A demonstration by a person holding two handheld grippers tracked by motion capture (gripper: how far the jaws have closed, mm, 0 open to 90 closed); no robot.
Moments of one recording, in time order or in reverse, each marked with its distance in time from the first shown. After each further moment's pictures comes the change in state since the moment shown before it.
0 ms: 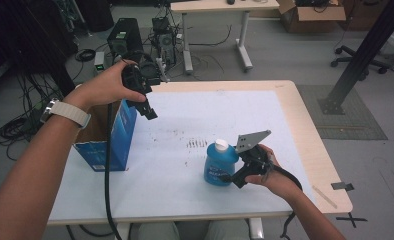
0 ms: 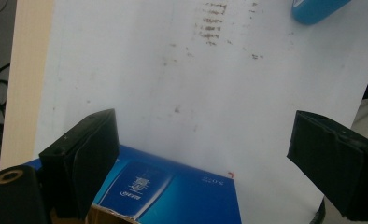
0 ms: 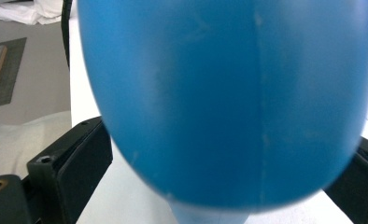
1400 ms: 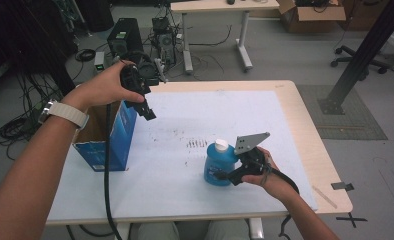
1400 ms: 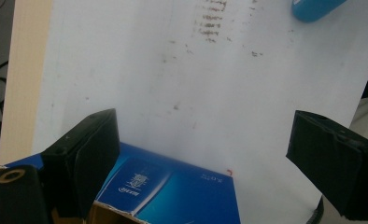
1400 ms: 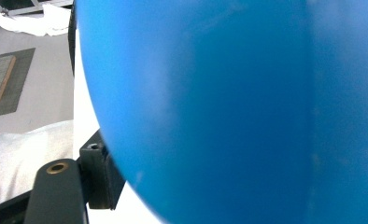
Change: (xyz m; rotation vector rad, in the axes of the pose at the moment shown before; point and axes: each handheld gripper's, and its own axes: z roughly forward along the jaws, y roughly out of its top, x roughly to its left) left arm 0.000 -0.003 -0.001 0.002 -0.002 -0.008; right arm 0.000 -0.004 0.008 -0.050 0.022 -0.008
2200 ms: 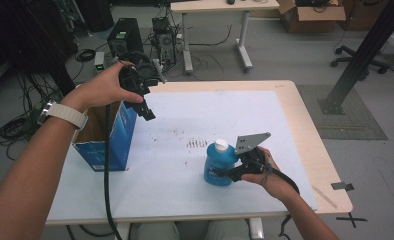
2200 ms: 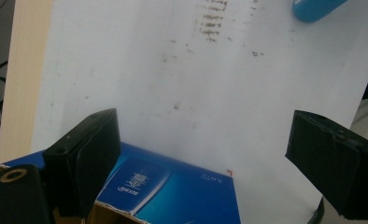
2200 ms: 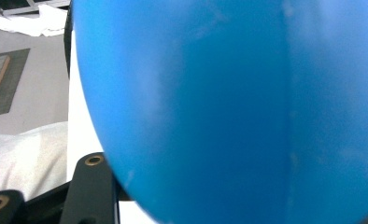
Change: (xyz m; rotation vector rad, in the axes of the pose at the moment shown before) left arm 0.000 -0.003 0.002 -0.005 0.000 -0.006; right arm 0.000 0.000 -0.001 -0.010 -0.017 -0.010
